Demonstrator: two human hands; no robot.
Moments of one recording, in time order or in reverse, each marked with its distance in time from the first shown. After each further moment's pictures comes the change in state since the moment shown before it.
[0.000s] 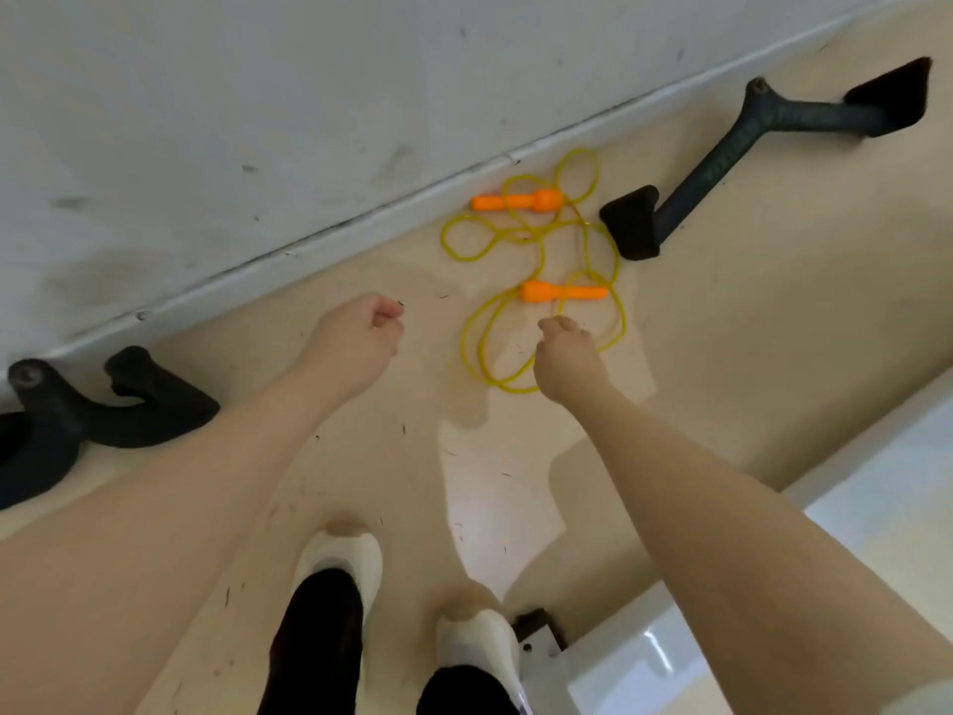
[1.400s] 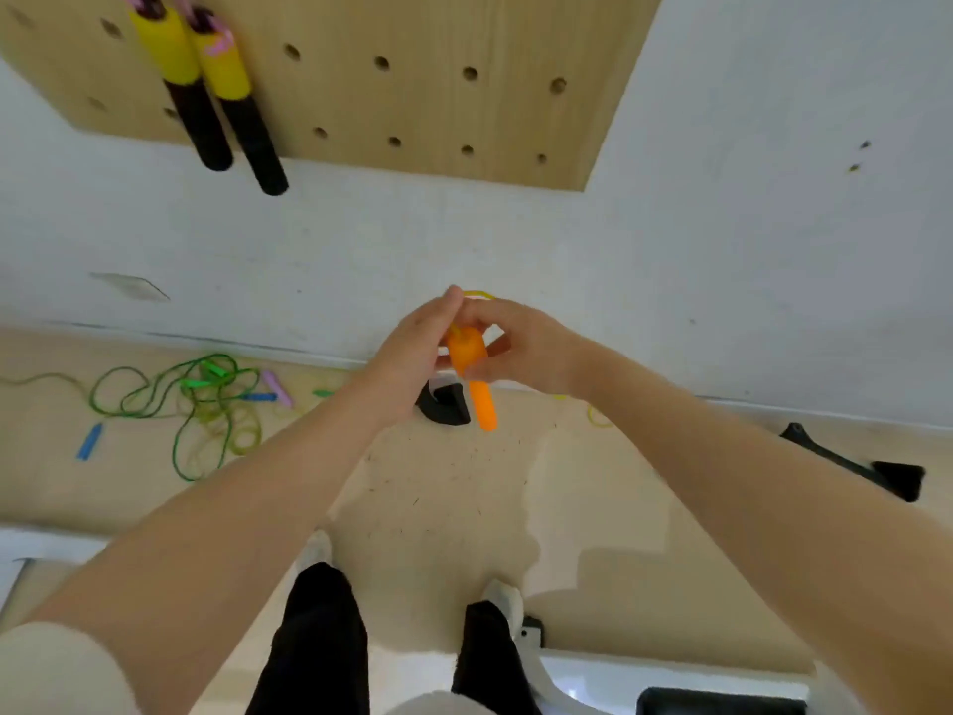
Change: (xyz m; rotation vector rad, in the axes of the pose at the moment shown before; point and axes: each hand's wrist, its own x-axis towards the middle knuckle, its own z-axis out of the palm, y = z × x) left_hand -0.483 0.161 -0.341 -0.945 0.340 0.066; right_hand -0.496 -0.312 -0.372 0.214 -0.423 -1.160
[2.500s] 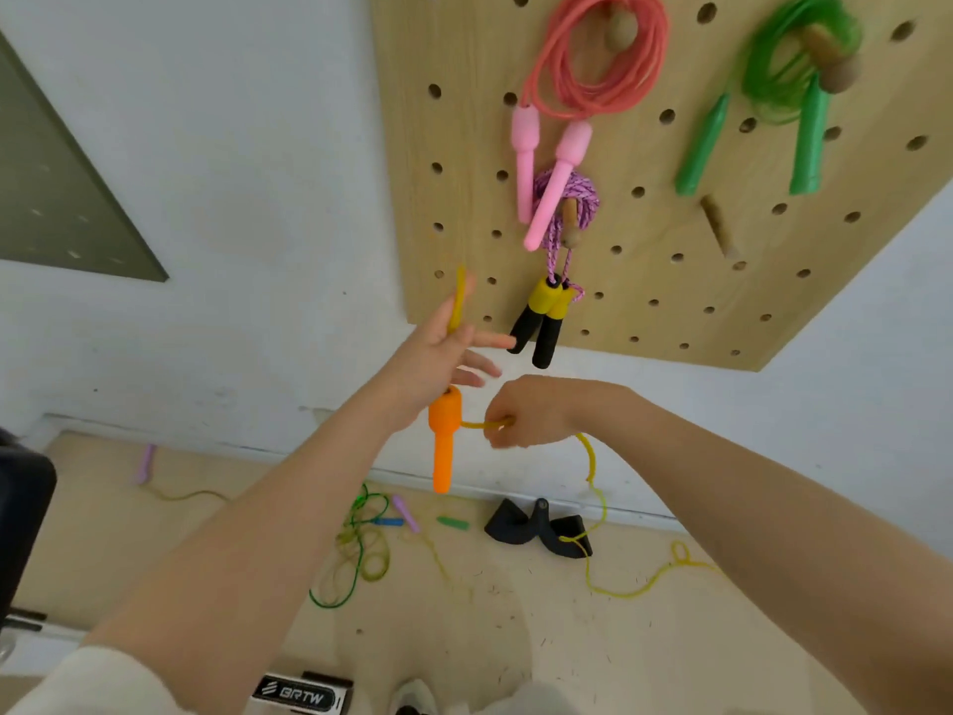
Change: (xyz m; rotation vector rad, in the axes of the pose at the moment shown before) left_hand -0.134 0.160 -0.314 0.242 -0.045 0.444; right_hand 0.161 -0.291 0.142 -0.804 -0.311 0.144
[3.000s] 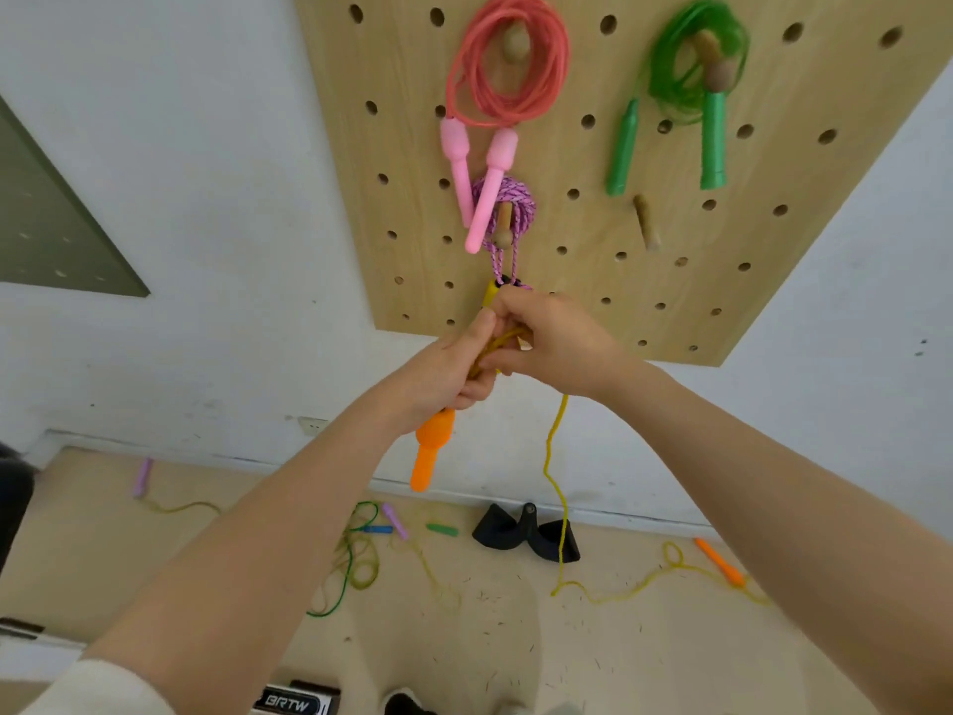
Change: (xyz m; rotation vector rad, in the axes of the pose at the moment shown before) left_hand 0.000 0.031 0.075 0.100 -0.215 -0.047; right_hand -0.079 0.045 -0.019 0.353 0.770 -0.287
